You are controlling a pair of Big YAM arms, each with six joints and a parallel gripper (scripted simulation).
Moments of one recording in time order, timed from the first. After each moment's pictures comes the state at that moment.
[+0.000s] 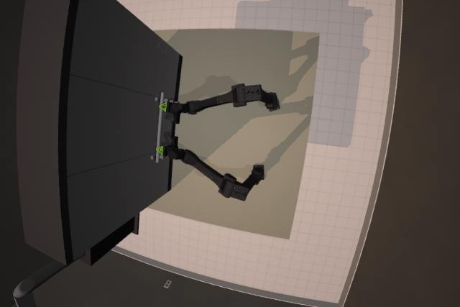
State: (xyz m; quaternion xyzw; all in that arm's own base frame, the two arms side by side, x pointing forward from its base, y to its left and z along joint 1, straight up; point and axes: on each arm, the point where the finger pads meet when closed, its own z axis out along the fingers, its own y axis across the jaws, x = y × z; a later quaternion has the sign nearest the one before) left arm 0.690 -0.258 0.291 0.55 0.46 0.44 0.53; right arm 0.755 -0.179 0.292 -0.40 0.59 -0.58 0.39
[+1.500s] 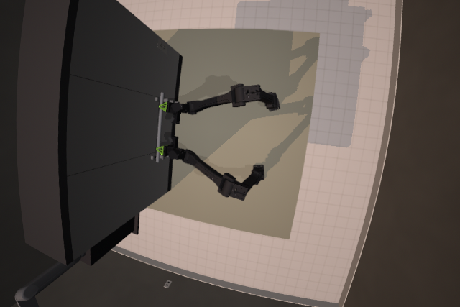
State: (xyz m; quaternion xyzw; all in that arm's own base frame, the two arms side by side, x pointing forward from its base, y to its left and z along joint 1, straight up) left arm 0.691 -0.258 0.288 0.55 0.46 0.45 0.54; right arm 0.758 -0.180 0.290 -0.39 0.59 -0.59 0.39
